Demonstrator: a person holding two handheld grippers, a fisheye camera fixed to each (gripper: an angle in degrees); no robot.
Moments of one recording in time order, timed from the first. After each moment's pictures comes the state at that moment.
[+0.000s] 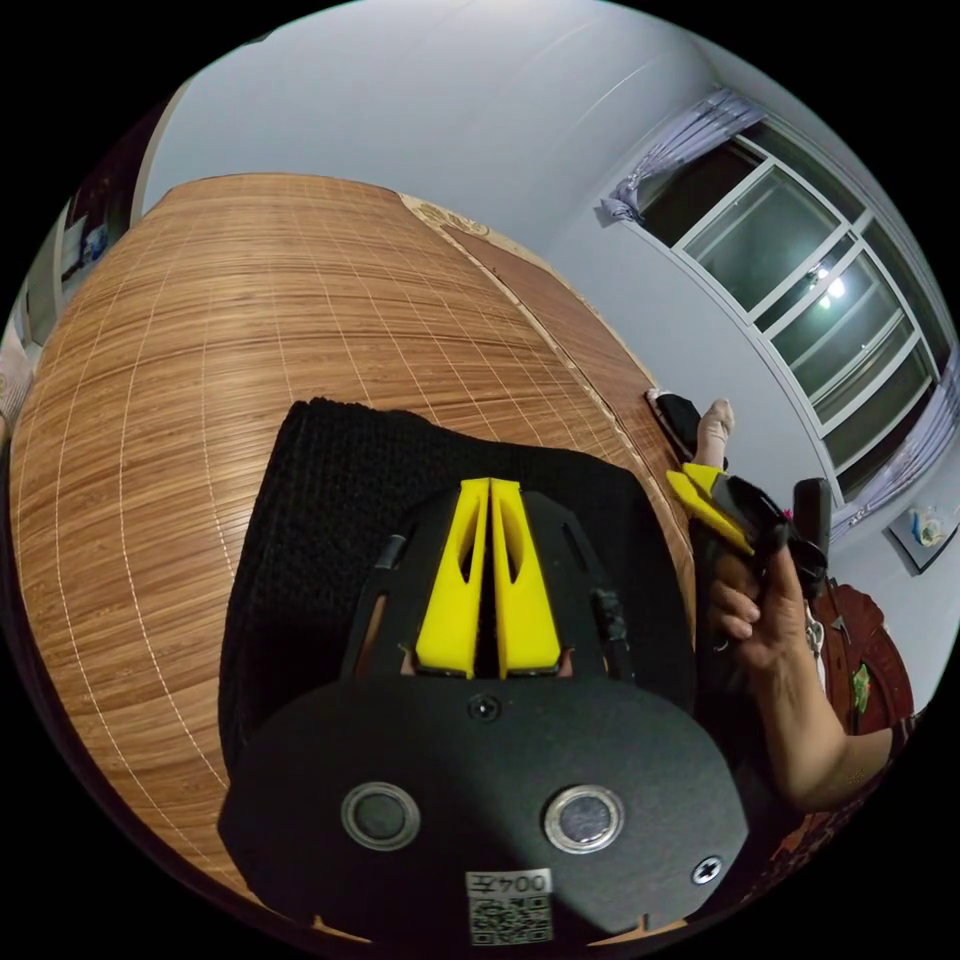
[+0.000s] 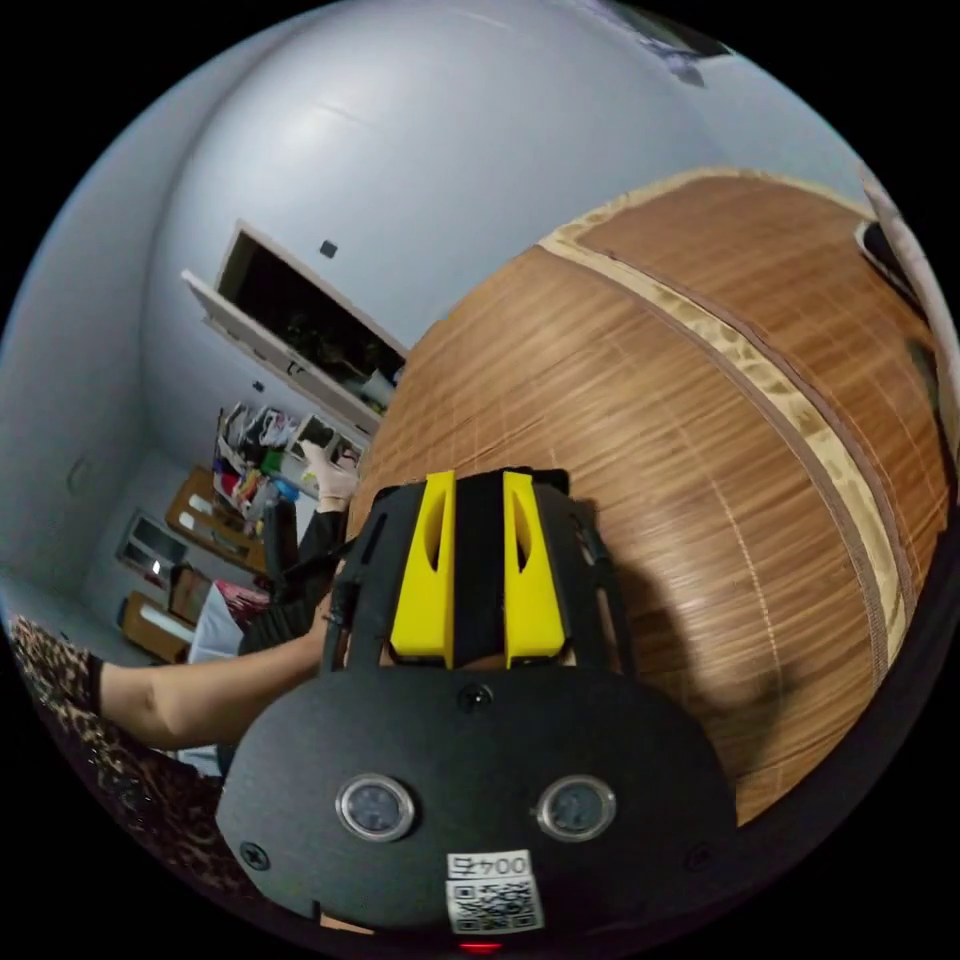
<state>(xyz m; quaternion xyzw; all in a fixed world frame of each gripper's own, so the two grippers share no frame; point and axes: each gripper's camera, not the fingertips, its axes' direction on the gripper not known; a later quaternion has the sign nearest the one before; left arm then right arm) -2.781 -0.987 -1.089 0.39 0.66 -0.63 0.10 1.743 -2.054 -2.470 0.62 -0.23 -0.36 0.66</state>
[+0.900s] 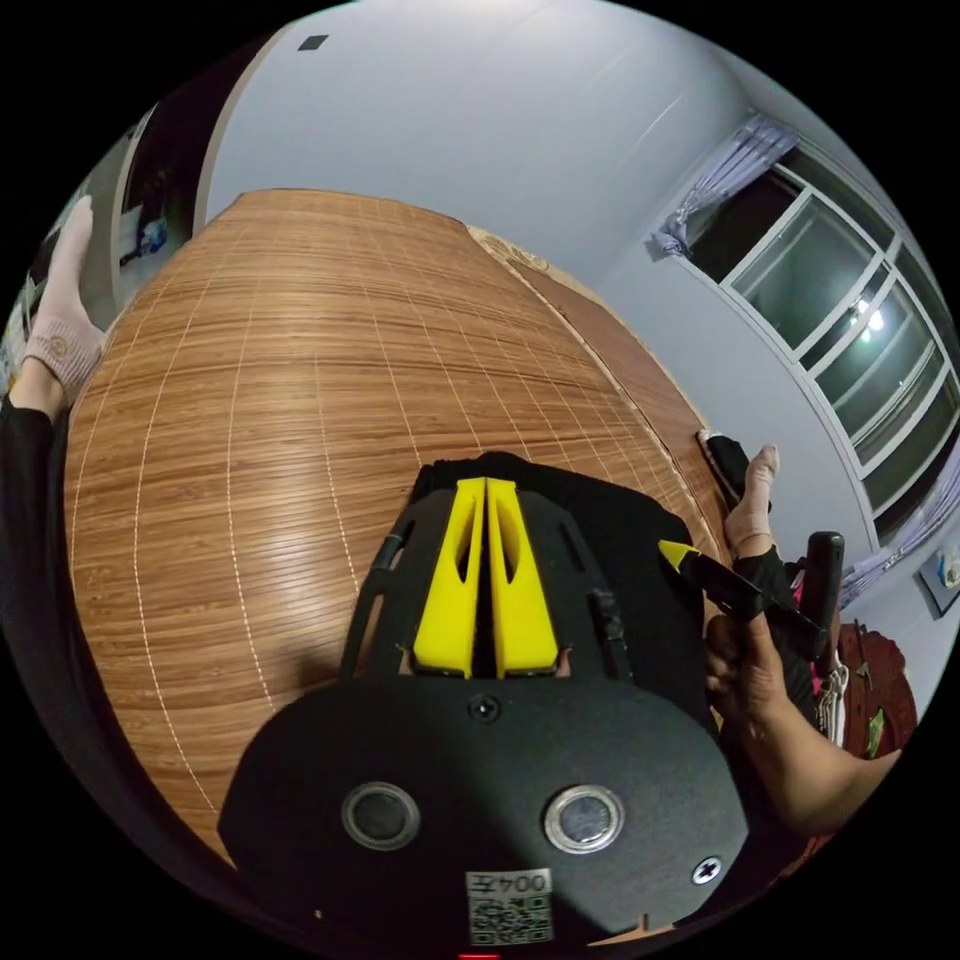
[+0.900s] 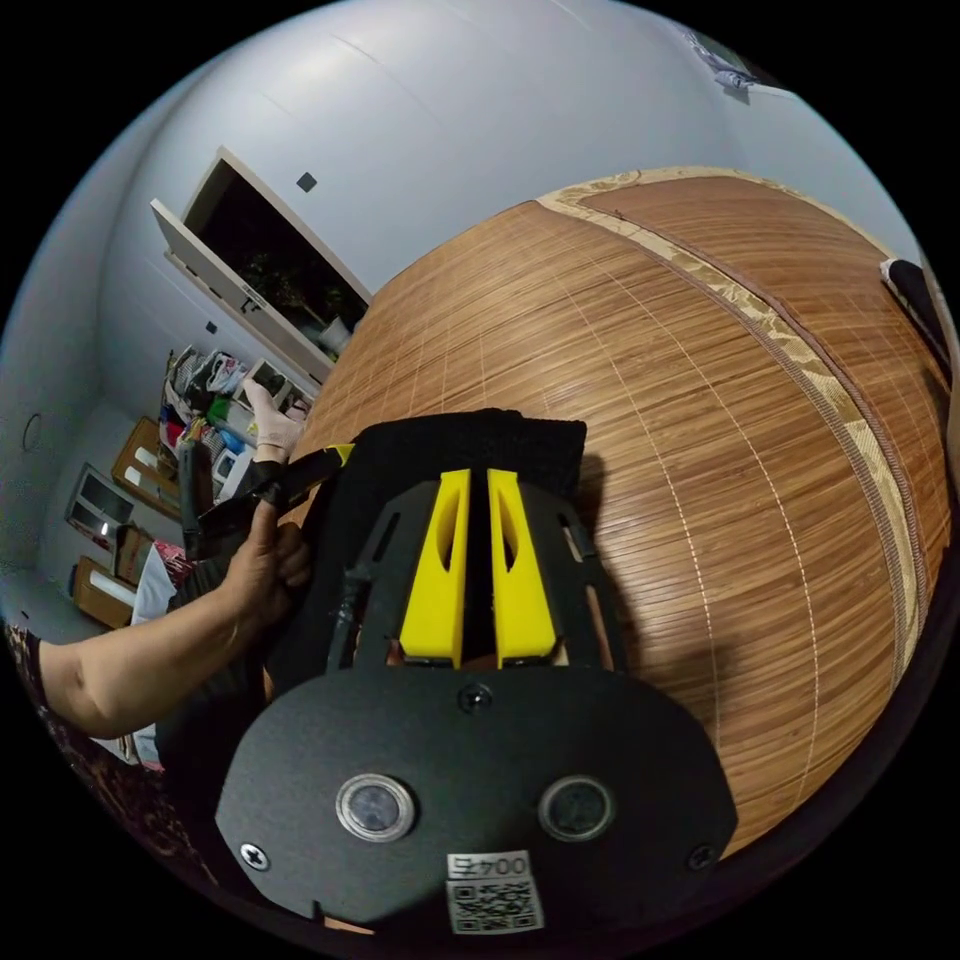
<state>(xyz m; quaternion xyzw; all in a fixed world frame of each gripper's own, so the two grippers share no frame) -2.717 -0.944 -1.090 0.33 0.65 -0.68 0.09 1.653 -2.012 -2.410 0.62 -0.13 -0.35 0.69</state>
